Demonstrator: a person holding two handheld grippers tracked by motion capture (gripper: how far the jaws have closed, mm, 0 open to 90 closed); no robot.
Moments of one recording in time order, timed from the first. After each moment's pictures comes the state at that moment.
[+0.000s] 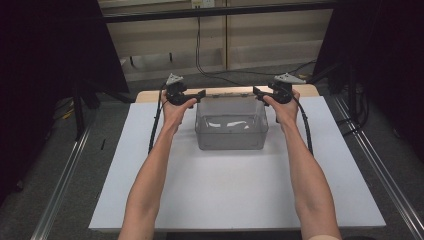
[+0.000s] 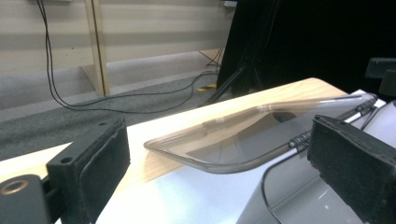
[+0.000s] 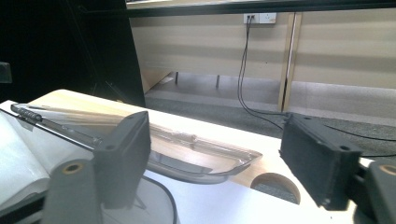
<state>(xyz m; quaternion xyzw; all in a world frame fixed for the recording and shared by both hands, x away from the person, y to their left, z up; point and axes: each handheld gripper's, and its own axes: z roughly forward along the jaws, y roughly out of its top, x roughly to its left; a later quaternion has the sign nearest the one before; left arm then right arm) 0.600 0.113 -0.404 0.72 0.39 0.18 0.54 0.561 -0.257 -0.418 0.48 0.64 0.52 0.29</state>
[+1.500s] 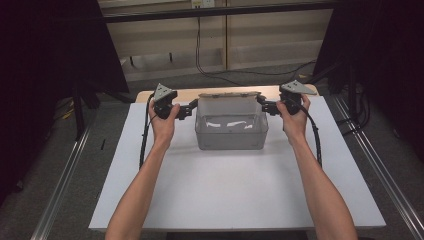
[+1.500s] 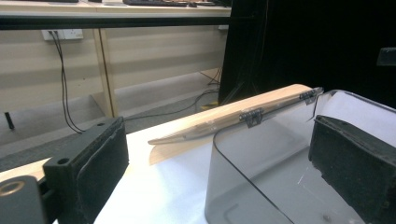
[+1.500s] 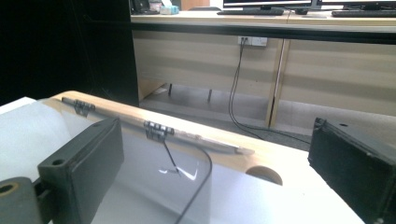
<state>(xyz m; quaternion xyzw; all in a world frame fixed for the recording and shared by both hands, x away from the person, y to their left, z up) 0.533 0.140 -0.390 0.71 0.35 0.23 0.56 0.498 -0.257 -0.397 0.46 0.64 0.52 0.34</state>
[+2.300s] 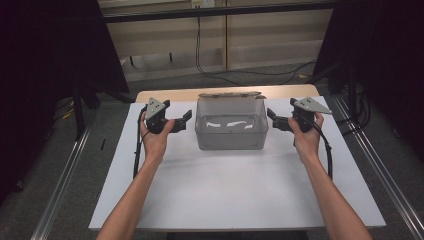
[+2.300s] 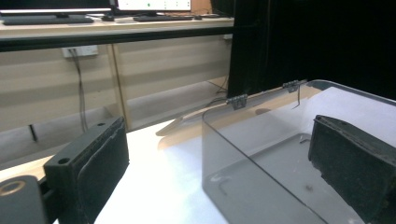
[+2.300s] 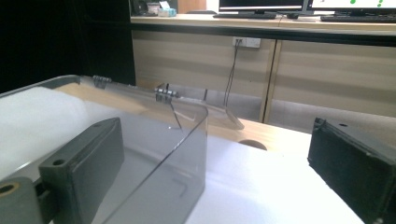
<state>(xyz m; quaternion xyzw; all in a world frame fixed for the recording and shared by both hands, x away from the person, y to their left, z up) 0.480 0.160 -0.391 0.70 0.34 0.27 0.57 0.440 -0.276 -0.406 0.45 0.63 0.52 0.35</state>
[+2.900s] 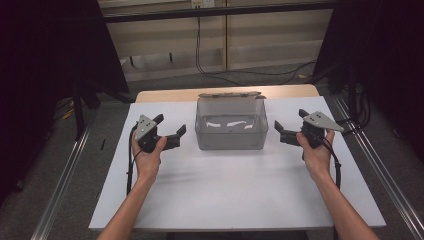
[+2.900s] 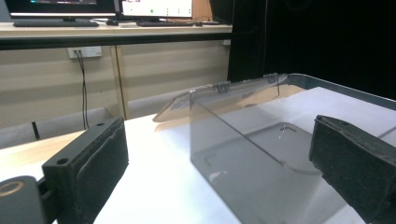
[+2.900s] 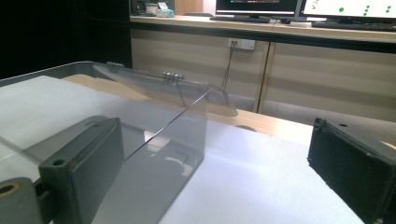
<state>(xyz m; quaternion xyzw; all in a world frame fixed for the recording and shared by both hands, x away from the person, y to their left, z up) 0.426 0.179 -0.403 0.68 0.35 0.27 0.59 0.390 -0.284 -0.410 0.44 0.63 0.52 0.37</state>
